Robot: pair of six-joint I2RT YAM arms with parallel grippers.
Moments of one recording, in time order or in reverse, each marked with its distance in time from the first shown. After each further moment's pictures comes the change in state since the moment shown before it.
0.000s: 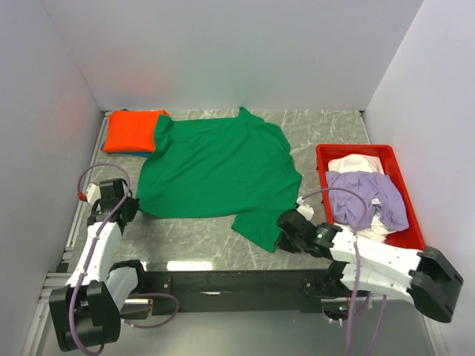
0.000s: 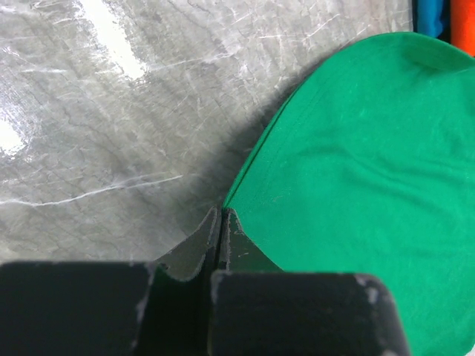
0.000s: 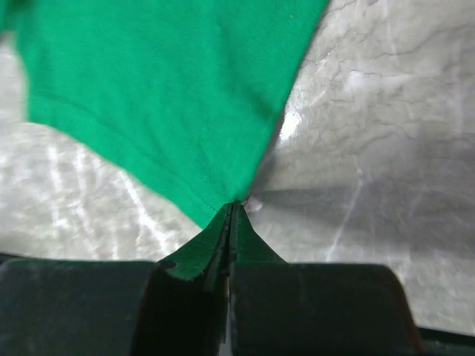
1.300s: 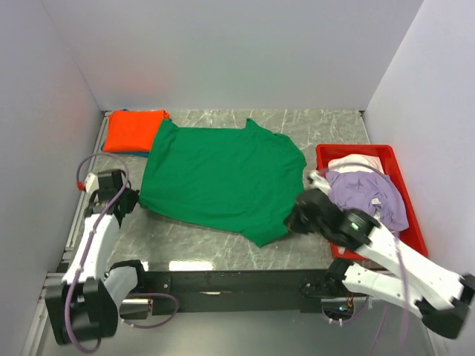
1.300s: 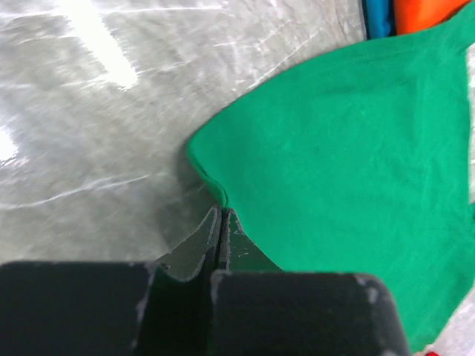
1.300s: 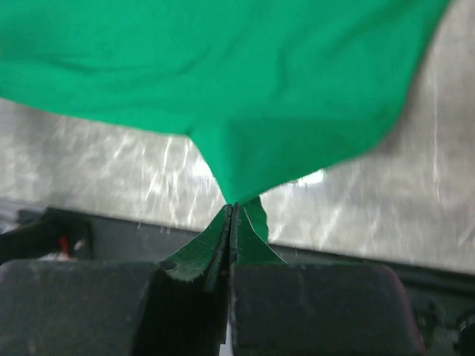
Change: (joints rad) left arm -0.015 -0.016 0.088 -0.061 0.011 0.008; right arm -0.014 -0.288 0.393 -0.474 0.084 -0.141
